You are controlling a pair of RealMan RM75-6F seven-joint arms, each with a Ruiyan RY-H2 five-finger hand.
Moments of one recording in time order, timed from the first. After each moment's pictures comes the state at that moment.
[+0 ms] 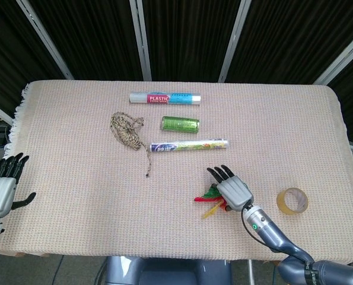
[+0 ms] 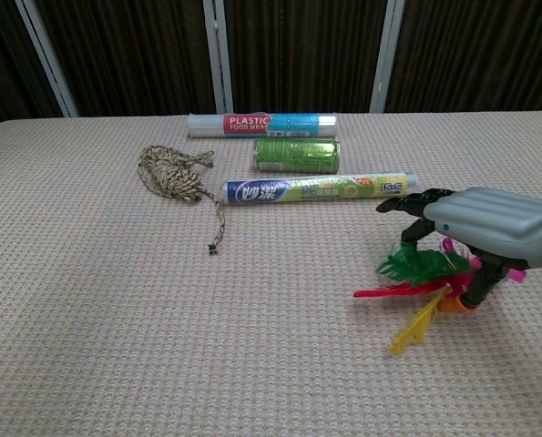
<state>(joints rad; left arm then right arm) -0.19 -1.20 -0.06 -1.47 1.40 1.33 0.06 0.55 -1.49 0.09 -1.48 -1.45 0.94 -0.30</state>
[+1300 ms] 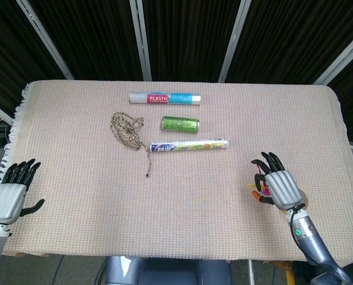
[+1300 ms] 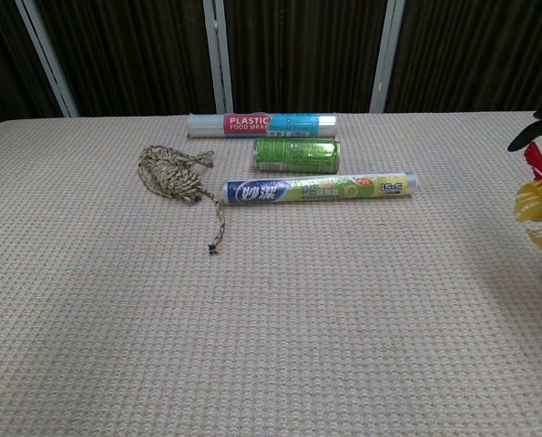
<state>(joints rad) -0.18 -1.20 -0.02 -1.52 1.47 1.36 0.08 0.38 -1.31 0.07 -1.51 -1.52 1.29 0.02</state>
